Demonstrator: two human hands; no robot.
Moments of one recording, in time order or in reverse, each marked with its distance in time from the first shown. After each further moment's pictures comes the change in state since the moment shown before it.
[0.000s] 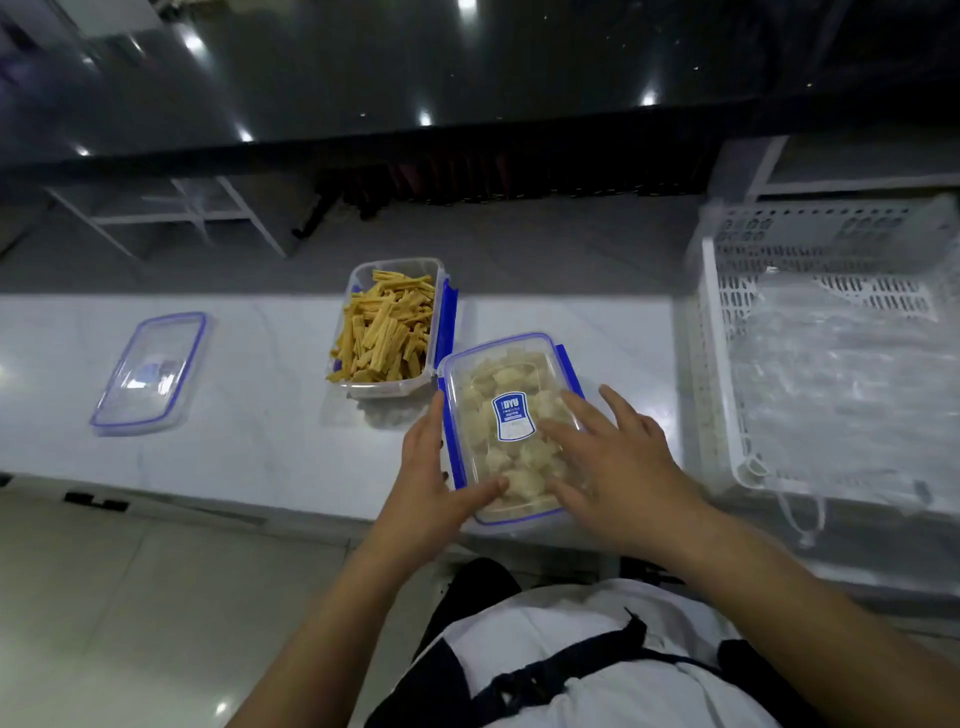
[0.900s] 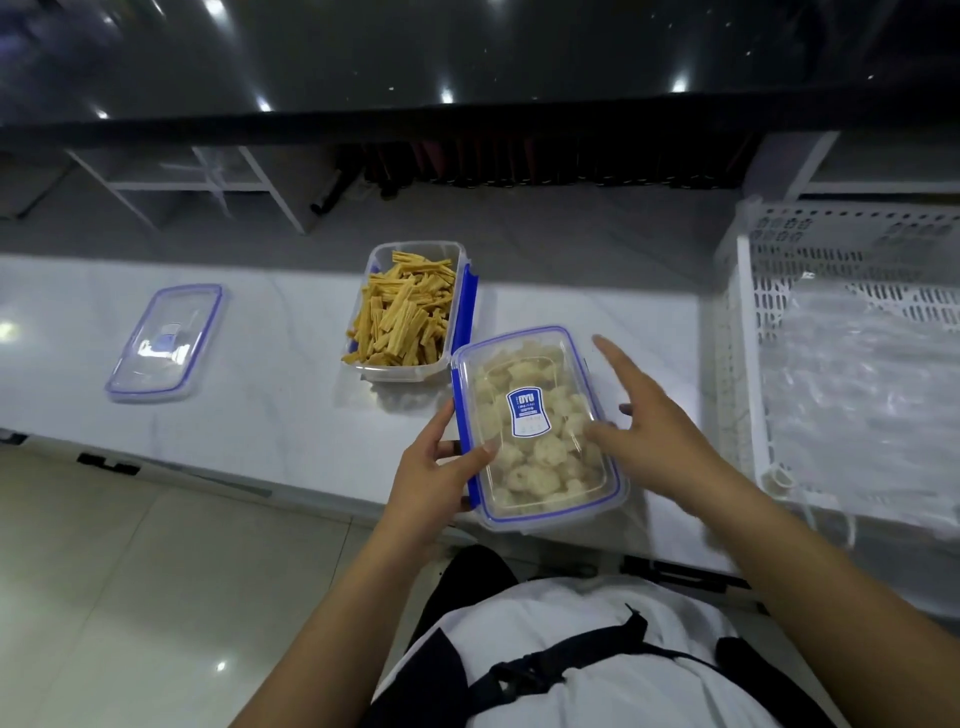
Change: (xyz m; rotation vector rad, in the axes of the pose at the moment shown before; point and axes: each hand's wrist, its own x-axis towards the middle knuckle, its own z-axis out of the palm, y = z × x) left_hand 0.009 -0.010 0.002 -0.441 0.079 -0.296; right_hand 0.030 0.022 -0.006 0.712 0.089 0.220
